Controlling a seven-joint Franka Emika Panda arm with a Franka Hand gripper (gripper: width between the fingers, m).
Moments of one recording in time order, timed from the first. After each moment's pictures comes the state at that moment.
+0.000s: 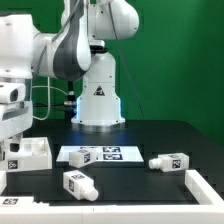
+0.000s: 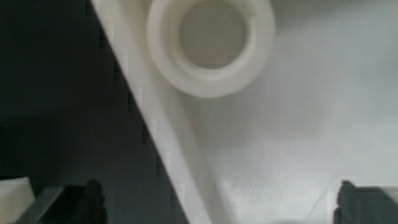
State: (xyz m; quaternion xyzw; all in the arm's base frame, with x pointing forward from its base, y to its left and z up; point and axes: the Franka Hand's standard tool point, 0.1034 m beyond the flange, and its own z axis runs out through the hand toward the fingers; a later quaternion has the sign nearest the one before) arm 0.420 -0.222 0.027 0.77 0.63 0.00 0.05
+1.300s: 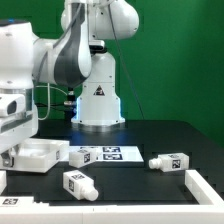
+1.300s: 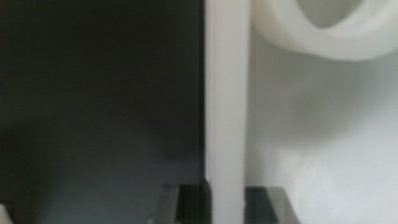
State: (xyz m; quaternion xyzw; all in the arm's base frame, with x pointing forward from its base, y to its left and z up) arm 0.428 -0.218 0.014 0.80 0.60 -0.02 0.02
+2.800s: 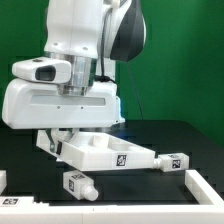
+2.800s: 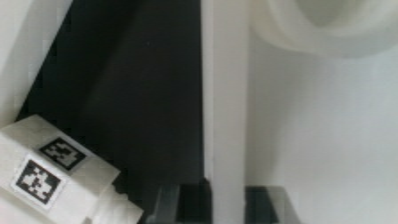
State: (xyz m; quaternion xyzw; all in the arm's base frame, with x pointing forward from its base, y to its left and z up) arm 0.558 -0.098 0.081 0.96 0.25 -0.01 0.06
